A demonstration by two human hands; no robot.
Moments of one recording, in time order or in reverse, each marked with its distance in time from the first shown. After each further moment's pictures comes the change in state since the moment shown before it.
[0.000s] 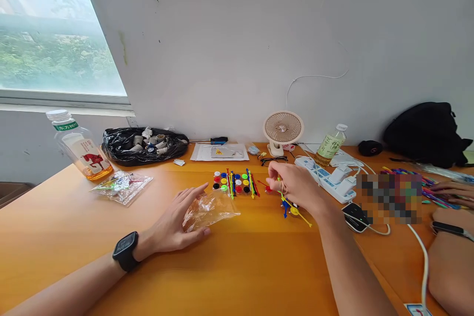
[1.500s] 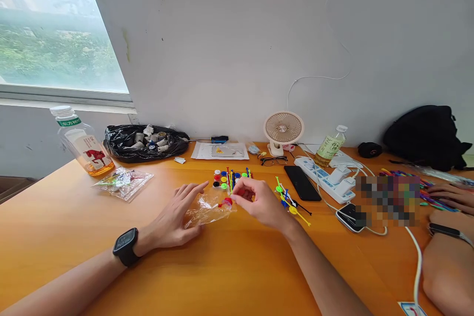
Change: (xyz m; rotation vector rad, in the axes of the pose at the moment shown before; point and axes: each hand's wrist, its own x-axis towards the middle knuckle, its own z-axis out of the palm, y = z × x) left_hand 0.000 -0.002 0.001 0.064 -0.019 -0.011; right_hand -0.012 -0.062 0.065 0.611 -0.097 -0.111
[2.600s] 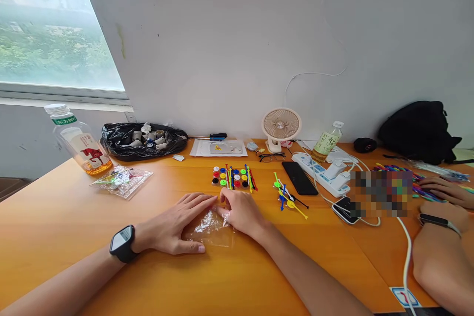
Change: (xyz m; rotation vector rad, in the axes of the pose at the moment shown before) left_hand -0.002 -0.004 -0.007 -0.054 -0.327 0.222; right_hand 0.005 0.033 0.067 -0.440 -0.011 0.019
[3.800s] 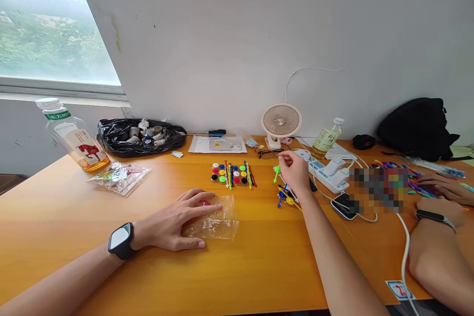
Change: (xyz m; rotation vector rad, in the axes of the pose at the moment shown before) left_hand 0.001 0.001 -0.002 -0.017 -0.019 0.006; right_hand 0.014 0.140 -0.103 0.106 0.682 0.277
